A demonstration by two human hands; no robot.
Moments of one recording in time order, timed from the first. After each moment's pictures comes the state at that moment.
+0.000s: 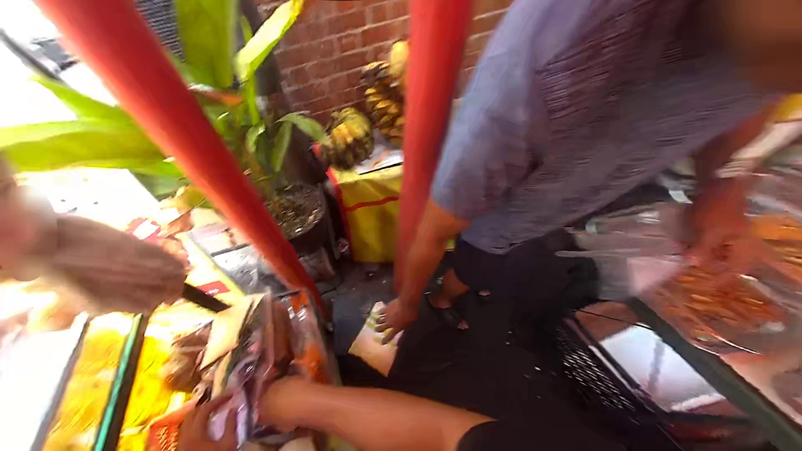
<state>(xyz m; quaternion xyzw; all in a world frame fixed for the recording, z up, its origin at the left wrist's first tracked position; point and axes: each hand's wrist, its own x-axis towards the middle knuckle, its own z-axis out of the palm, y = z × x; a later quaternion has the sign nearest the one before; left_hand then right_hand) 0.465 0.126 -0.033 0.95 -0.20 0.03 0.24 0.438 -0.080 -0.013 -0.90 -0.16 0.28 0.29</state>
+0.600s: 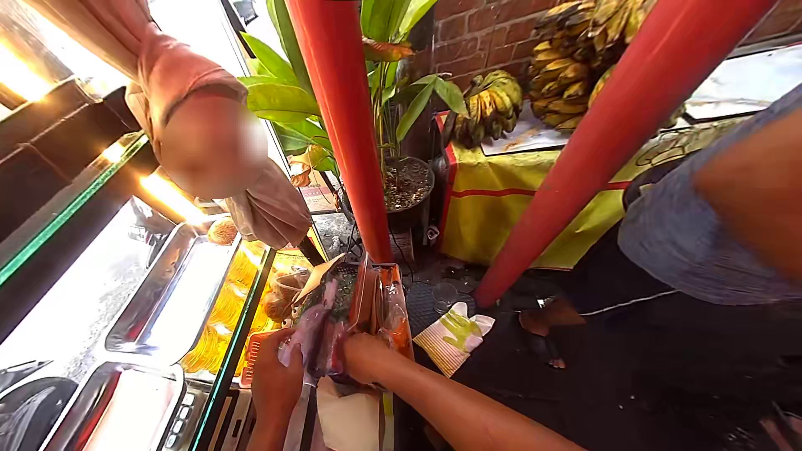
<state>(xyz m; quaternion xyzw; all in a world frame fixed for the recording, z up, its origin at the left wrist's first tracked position) 0.463 0.130 -0.011 0.96 -0.05 0.11 0.26 0.459 -0.076 -0.029 -0.90 -0.09 0.32 0.27</state>
